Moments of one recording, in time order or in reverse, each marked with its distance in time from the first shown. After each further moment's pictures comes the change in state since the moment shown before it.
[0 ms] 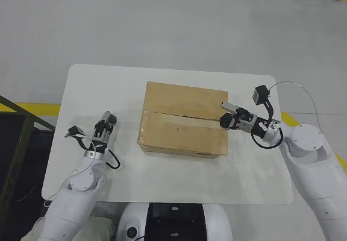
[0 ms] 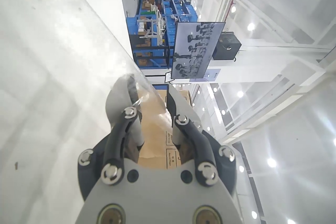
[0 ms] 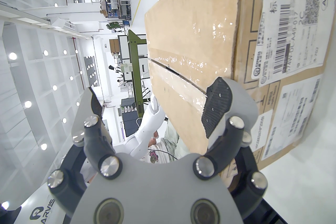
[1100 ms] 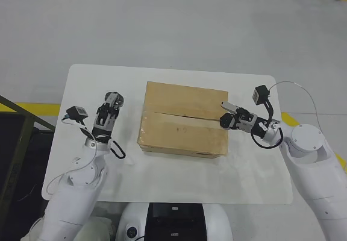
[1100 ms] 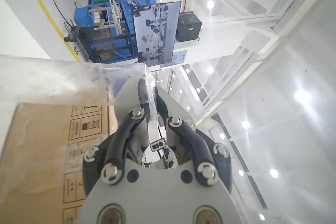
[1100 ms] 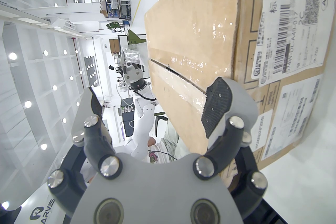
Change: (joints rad) left arm 0.000 -0.031 -0.024 -0.317 0.111 0.030 -0.037; right arm 0.000 0.000 0.000 0.000 0.000 0.000 0.000
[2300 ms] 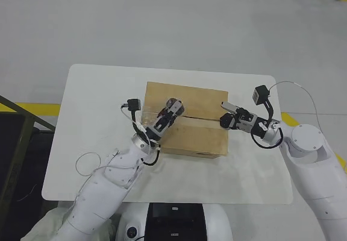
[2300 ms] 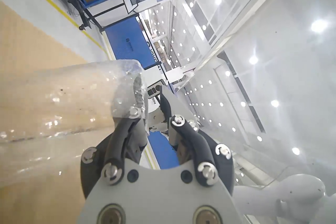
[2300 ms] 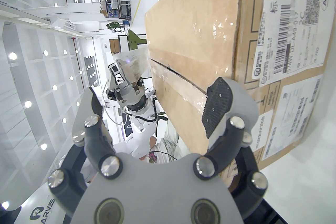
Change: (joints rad) left arm -0.185 -0.064 0.331 0.019 0.297 0.095 -0.066; right arm 0.000 0.000 0.000 0.000 0.000 0.000 0.000
